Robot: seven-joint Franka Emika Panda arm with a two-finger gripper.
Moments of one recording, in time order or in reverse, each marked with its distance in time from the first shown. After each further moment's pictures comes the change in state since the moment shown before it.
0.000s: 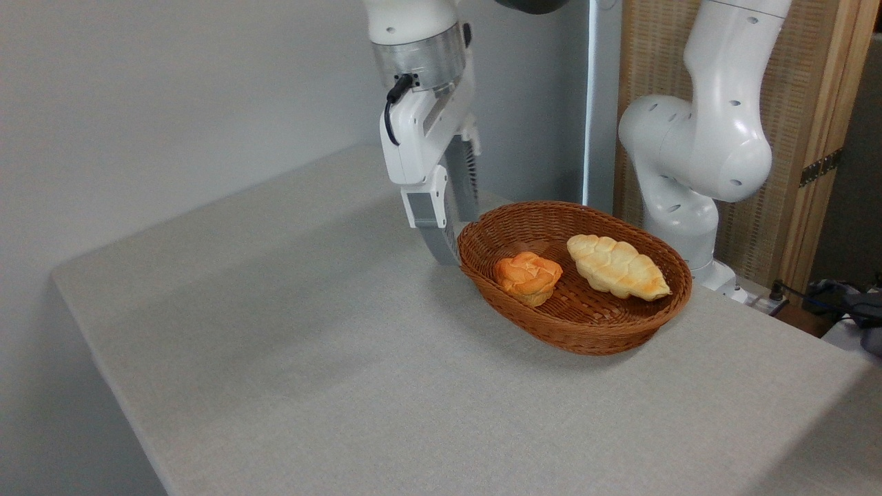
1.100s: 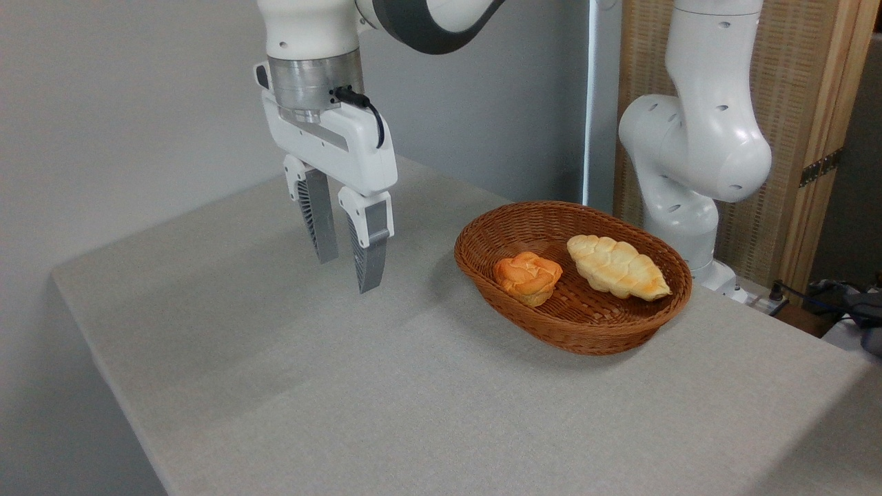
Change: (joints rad) arm -0.005 0.242 -0.046 0.199 -0.031 0.209 -0.980
